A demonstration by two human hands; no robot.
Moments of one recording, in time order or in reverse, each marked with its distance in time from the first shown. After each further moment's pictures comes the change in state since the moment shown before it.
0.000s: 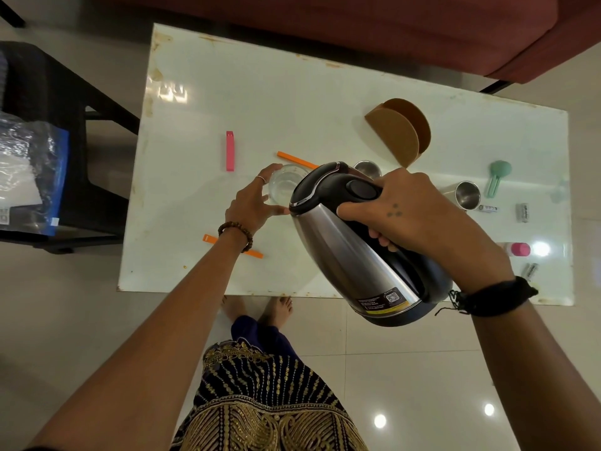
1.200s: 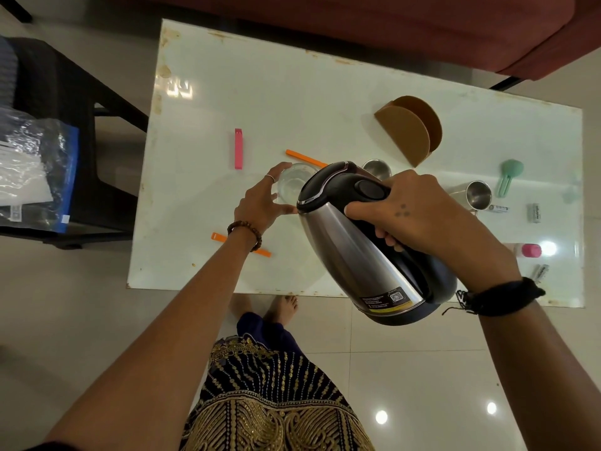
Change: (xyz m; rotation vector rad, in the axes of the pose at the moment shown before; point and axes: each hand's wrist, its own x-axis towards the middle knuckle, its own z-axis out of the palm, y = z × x) left_hand 0.000 -0.002 -0.001 -0.030 -0.009 0.015; right_hand 0.009 0.003 0.006 0.018 -0.007 -0.026
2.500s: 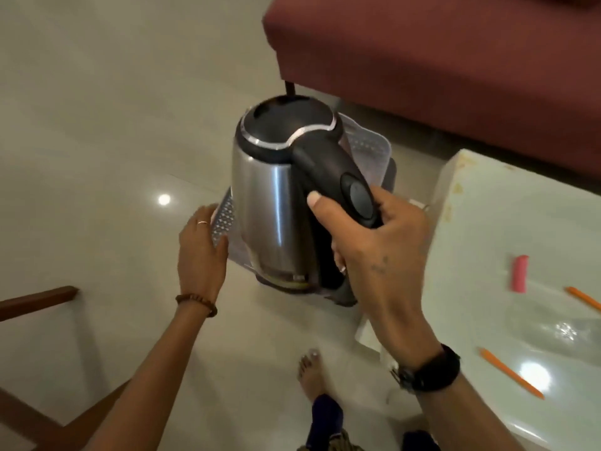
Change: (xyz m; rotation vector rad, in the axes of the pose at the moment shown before) left_hand -0.153 -0.192 -0.495 0.294 0.897 -0.100; right_hand -0.008 -0.413 0.323 0.601 0.217 -0.606
